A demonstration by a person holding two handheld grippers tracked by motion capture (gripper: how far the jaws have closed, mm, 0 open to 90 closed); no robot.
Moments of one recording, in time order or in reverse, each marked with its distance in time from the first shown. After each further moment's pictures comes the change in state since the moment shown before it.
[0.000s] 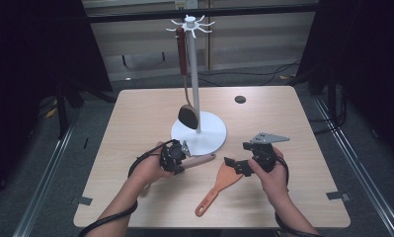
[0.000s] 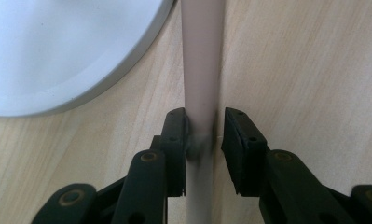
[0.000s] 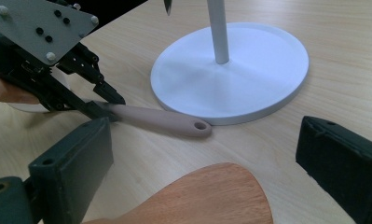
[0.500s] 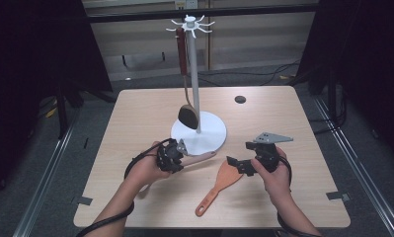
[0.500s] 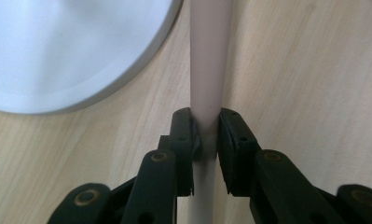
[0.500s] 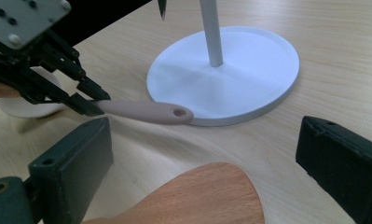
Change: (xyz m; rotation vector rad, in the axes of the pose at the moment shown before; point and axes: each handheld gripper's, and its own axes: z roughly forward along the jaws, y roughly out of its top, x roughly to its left) left arm -0.004 -0.008 -0.022 -0.092 0.011 -0.019; right arm -0.003 0.001 -0.005 -0.015 -0.011 0.005
